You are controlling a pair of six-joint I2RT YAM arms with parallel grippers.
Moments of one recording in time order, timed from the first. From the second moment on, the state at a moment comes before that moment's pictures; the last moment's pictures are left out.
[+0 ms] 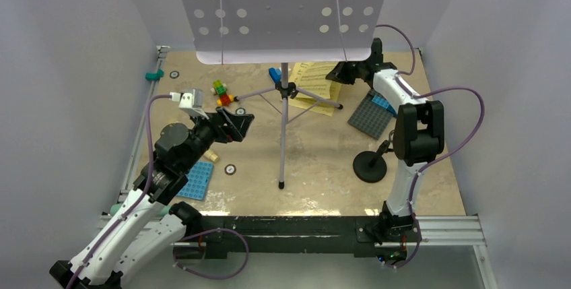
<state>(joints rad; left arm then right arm) -0.56 0.64 0.73 -0.16 -0.06 -0.57 0.14 1.97 1.58 -0.30 -0.40 0.59</state>
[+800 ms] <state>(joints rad) -0.56 0.59 0.73 -0.21 -0.07 -0.56 0.07 2.07 2.08 -0.36 -0.41 0.59</state>
